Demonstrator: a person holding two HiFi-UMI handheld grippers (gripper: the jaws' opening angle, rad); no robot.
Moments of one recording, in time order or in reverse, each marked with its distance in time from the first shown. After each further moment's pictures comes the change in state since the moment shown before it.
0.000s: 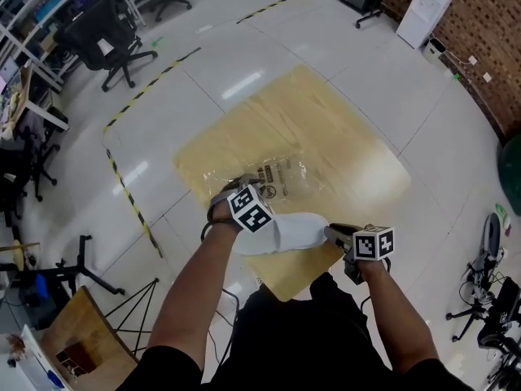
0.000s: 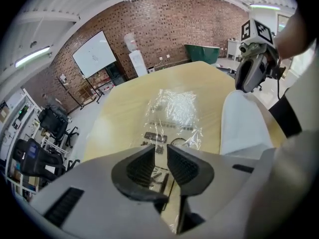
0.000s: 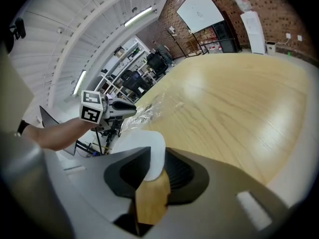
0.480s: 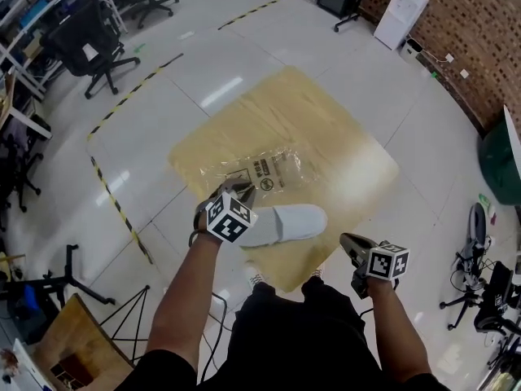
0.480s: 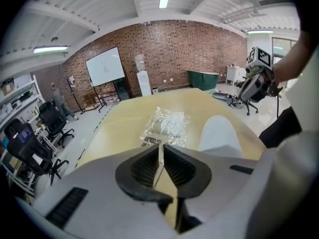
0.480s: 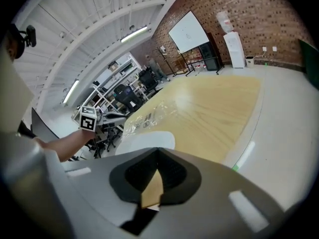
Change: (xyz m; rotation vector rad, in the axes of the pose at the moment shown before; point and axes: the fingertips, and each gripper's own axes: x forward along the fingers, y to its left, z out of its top) left arm -0.069 -0.013 -0.002 -0.126 -0.258 -0.033; right arm -0.081 0.026 -0.036 0.048 -0.205 -0.122
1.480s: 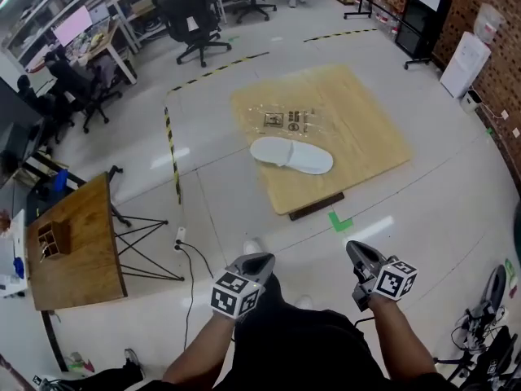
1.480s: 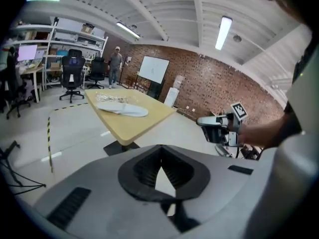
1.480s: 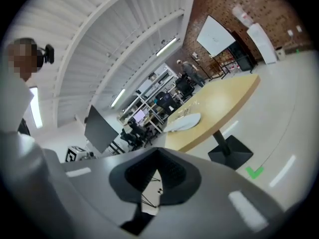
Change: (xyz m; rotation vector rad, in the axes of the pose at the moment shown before) left arm -0.205 -0.428 -0.038 -0.757 -0.244 0.126; right arm -0.194 0.030 -0.140 -0.156 -0.090 0.449
